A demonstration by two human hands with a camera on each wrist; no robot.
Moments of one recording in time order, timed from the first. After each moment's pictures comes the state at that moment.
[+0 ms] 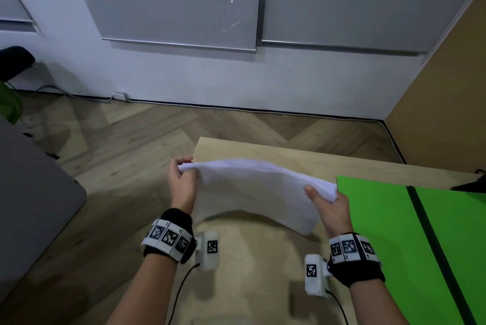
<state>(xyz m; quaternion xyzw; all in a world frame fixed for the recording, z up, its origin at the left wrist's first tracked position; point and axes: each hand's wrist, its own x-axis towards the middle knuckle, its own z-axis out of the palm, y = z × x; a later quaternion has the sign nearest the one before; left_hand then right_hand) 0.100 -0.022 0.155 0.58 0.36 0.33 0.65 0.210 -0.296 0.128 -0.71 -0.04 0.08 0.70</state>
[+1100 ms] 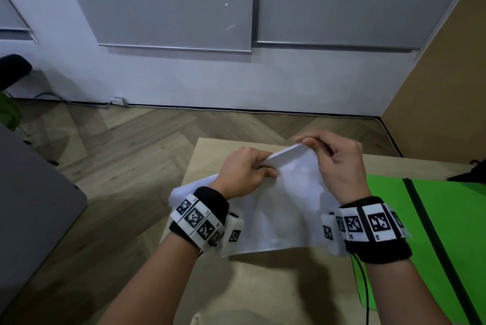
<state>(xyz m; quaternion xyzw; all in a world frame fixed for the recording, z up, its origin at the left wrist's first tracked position) 0.126 -0.100 0.238 0.93 0.00 0.10 0.35 0.195 -0.277 0.265 -0.78 -0.33 -0.14 0.51</state>
